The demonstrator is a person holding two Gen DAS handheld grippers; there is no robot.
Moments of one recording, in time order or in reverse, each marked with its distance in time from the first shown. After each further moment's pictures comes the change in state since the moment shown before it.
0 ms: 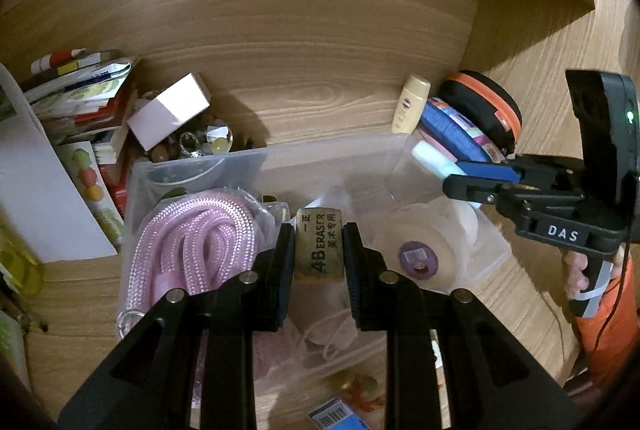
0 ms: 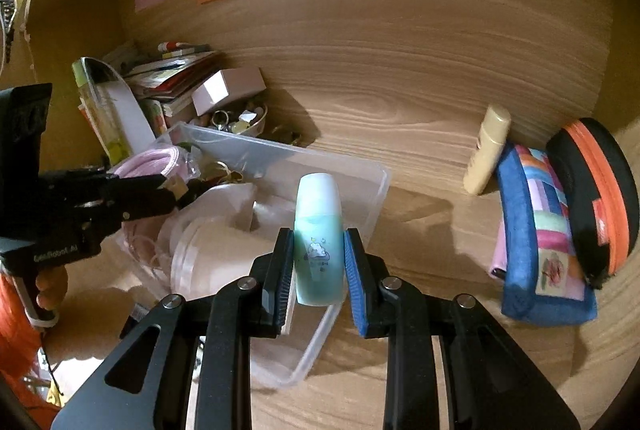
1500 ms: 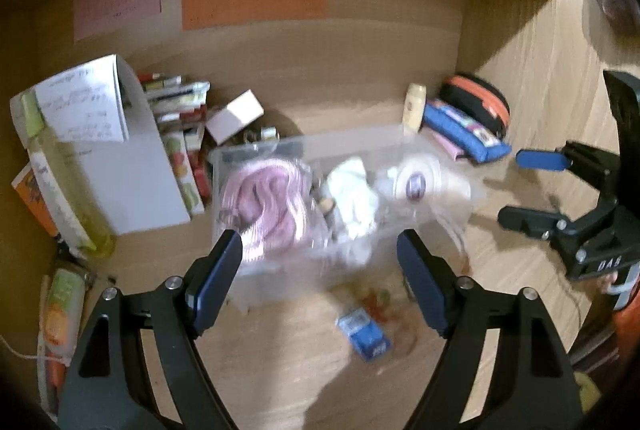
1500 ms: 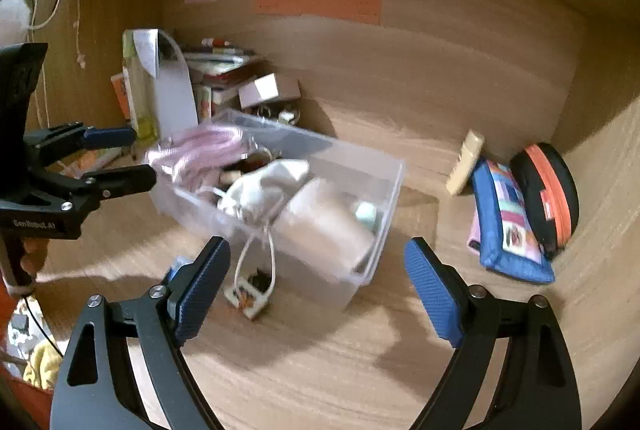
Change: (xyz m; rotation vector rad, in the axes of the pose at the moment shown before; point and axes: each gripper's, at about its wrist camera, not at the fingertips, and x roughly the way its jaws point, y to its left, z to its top) left arm -0.089 -0.009 -0.058 0.070 -0.087 0.135; right arm -0.073 0.068 -0.055 -0.110 -0.078 -0.123
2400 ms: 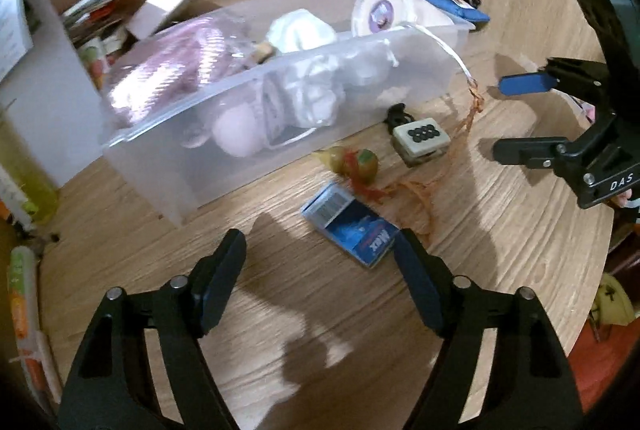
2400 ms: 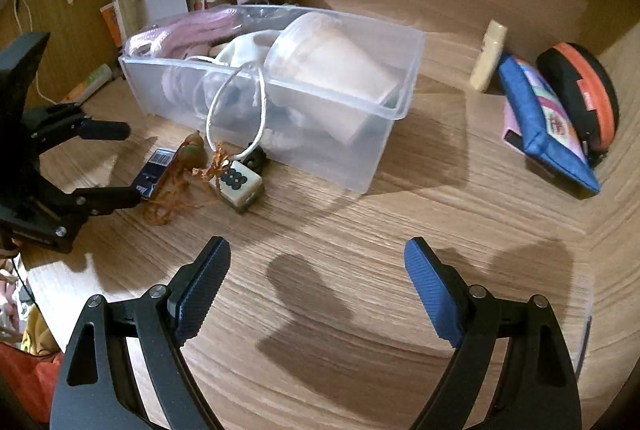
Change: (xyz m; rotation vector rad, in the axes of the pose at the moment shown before) left arm 0.057 -0.023 -0.065 0.186 0.286 -0.098; right arm 0.050 -0.001 -0.062 0.028 0.219 0.060
